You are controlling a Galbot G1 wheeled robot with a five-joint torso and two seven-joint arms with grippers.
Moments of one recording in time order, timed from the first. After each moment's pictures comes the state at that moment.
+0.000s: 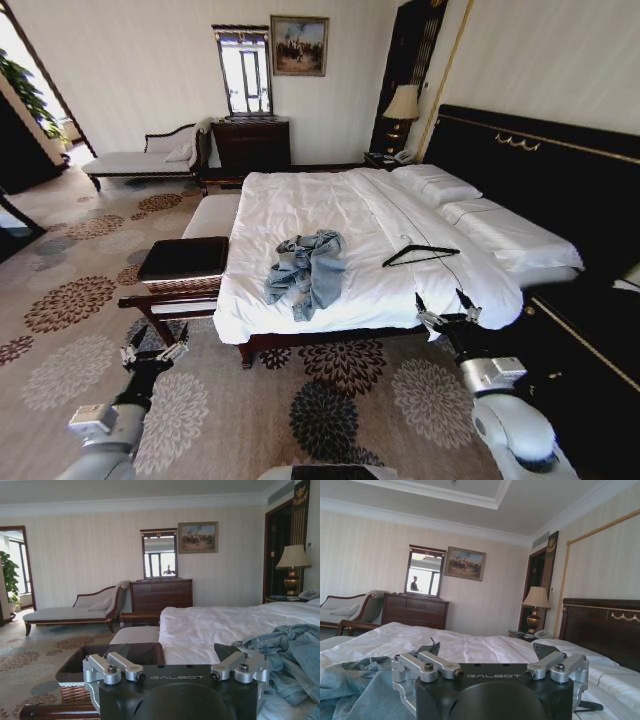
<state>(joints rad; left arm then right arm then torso) 1.92 -1.24 -0.89 -2.30 -0.45 -0.03 -0.07 1.49 -1.18 -2.34 2.18 0.33 0.03 0.01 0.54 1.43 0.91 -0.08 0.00</state>
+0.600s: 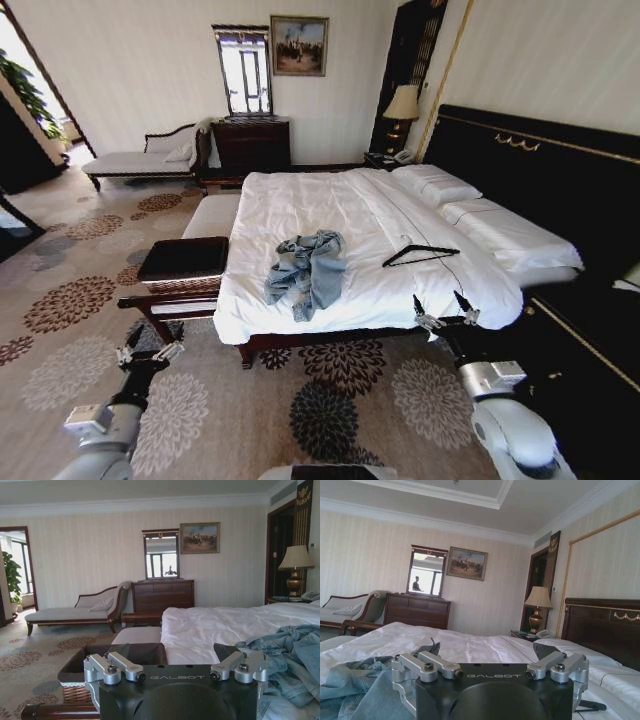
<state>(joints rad) 1.91 -1.24 -0.89 -2.27 -0.45 -0.03 -0.06 1.48 -1.20 -2.34 2.20 0.31 0.03 0.00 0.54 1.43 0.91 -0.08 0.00</state>
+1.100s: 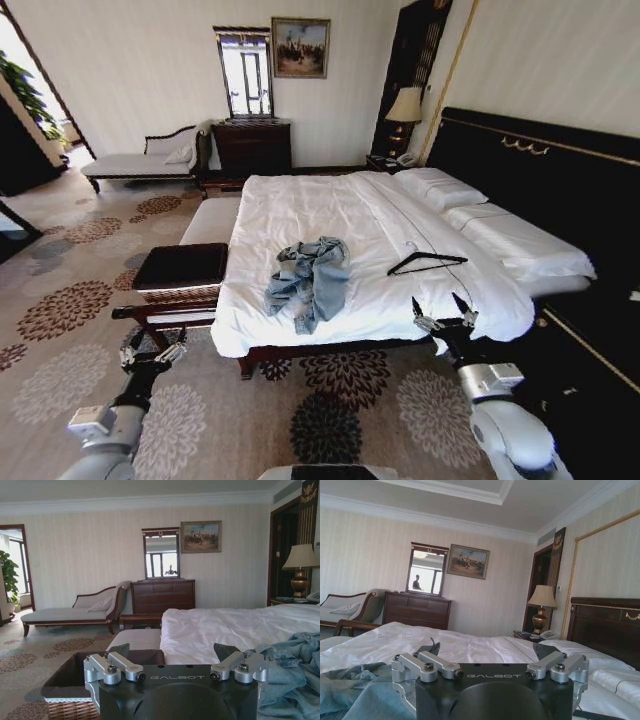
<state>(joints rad) 1.92 -1.25 -0.89 -2.27 -0.45 -0.04 -0.05 1.47 -1.21 -2.35 2.19 0.30 0.03 -0.01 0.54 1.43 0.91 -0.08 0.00</state>
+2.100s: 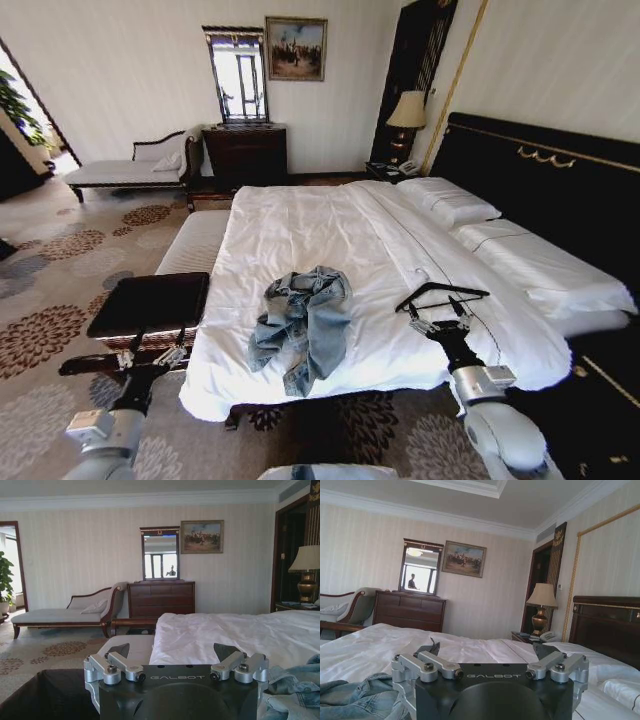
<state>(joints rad) 1.92 -1.26 -0.89 -2.27 -0.45 -0.05 -0.05 1.47 -1.23 -2.37 2.19 0.28 0.03 0.00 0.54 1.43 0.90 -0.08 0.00</state>
